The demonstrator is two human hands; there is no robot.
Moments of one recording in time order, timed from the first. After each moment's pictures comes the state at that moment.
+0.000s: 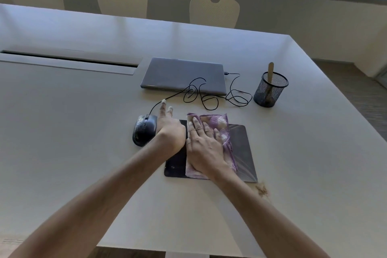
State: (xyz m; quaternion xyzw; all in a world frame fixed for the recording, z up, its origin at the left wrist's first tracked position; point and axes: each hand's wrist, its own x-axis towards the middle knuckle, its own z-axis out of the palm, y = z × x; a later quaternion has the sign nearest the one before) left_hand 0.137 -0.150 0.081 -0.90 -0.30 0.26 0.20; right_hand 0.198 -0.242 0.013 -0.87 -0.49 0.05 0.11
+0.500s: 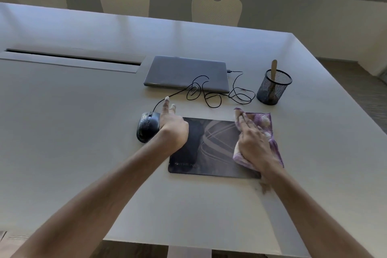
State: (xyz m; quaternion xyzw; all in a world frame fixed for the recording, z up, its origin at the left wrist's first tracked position) left_hand 0.133 -0.148 0.081 -0.89 -0.29 0.27 0.21; right_hand 0.295 -0.308 0.023 -0.89 -0.42 0.03 0.16
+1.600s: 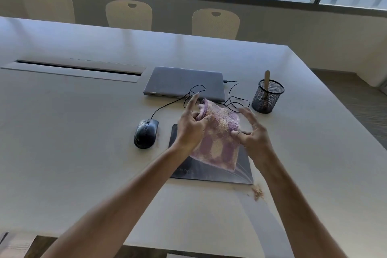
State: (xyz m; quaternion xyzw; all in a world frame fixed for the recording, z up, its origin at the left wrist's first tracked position) left_hand 0.156 -0.192 0.087 -0.61 -0.30 -0.35 -0.65; right_hand 0.277 -0.322 0.076 -0.65 -0.34 0.21 0.64
